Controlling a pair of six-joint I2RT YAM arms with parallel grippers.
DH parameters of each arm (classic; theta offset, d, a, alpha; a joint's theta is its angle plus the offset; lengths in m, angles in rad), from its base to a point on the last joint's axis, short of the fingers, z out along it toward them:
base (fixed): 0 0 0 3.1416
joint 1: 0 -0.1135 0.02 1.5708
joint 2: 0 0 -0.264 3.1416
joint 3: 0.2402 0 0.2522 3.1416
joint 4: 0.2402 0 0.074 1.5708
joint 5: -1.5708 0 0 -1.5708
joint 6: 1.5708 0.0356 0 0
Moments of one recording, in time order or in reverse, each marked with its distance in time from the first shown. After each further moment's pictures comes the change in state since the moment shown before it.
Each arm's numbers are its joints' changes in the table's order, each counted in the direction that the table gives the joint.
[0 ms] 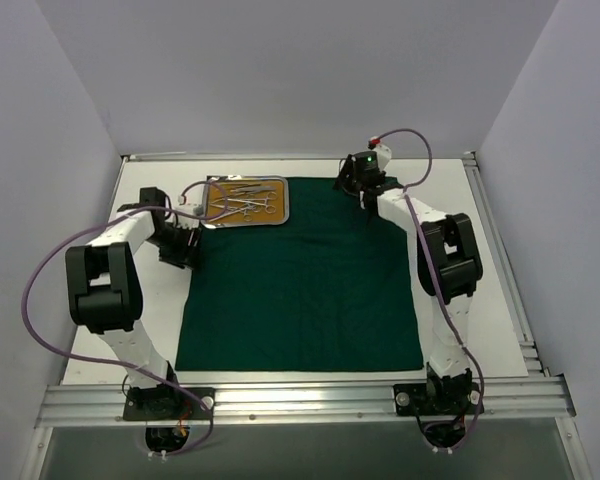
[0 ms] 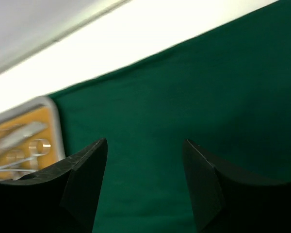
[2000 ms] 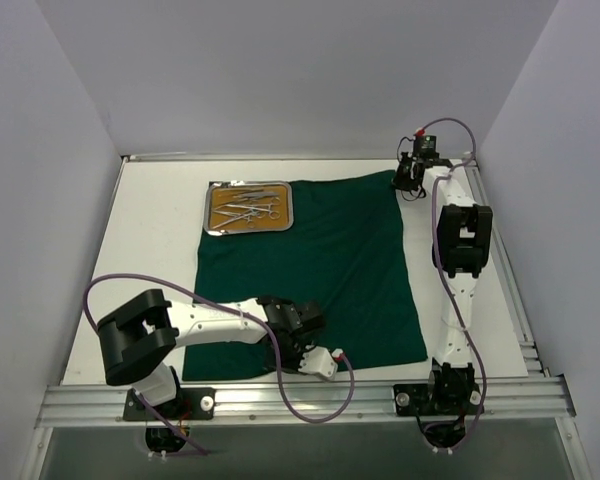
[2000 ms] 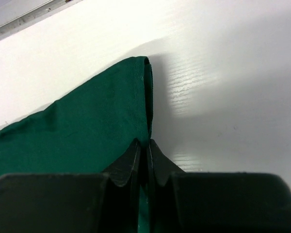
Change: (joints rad) left arm 1.288 -0.220 -0.301 0.002 0.075 0.321; right arm 0.372 0.338 0.547 0.463 0.301 -0.329
